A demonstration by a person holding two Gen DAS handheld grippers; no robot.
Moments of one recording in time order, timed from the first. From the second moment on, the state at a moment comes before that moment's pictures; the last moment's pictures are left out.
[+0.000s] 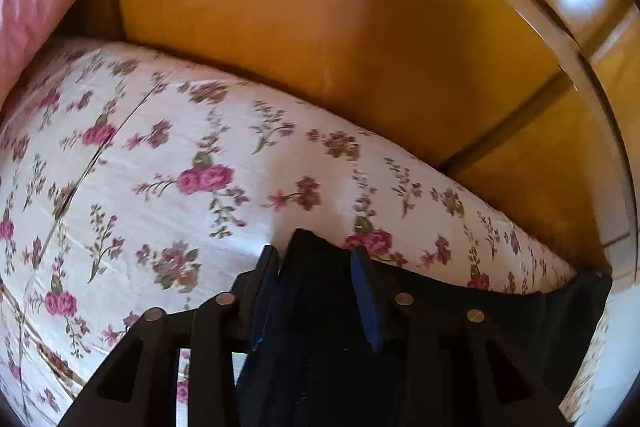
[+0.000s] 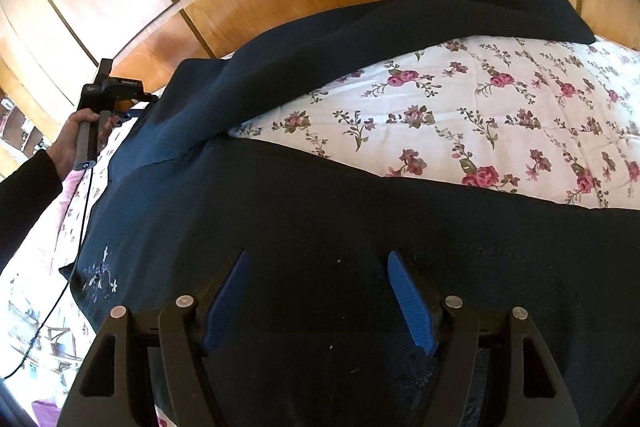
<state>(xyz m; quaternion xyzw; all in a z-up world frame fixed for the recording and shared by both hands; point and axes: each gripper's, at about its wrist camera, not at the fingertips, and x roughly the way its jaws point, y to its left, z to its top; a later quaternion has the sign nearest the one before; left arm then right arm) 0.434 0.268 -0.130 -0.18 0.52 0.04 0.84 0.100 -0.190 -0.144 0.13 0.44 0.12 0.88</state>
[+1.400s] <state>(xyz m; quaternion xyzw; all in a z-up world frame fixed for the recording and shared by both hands) 0.069 0.186 0.000 -0.14 0.33 -0.18 0.92 0.338 -0.235 -0.092 0.36 0.44 0.13 0.81</state>
